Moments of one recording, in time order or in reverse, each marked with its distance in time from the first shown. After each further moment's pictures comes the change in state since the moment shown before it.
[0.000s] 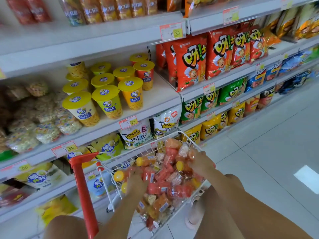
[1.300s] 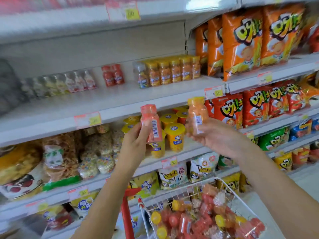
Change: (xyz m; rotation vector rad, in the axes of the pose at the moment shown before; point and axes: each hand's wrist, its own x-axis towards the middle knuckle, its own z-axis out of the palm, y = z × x) left_hand -0.104 0.089 -0.298 -0.855 0.471 0.568; right_hand -0.110 -0.193 -0.203 1.374 -0.487 -0.741
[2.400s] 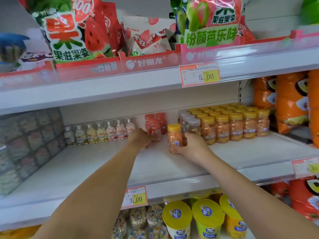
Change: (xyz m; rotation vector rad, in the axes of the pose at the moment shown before) left_hand 0.302 -0.020 -0.145 0.620 0.169 -0.303; right_hand 0.281 -0.005 0.116 -1.248 0.203 -0.240
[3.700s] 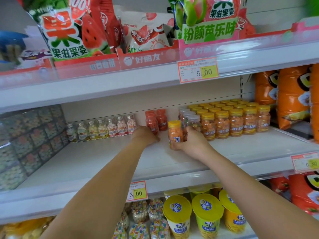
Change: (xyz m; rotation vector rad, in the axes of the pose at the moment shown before) left_hand -0.020 0.018 0.001 0.427 -0.038 0.017; right_hand -0.006 -0.004 -0.005 0.070 -0.022 0.074
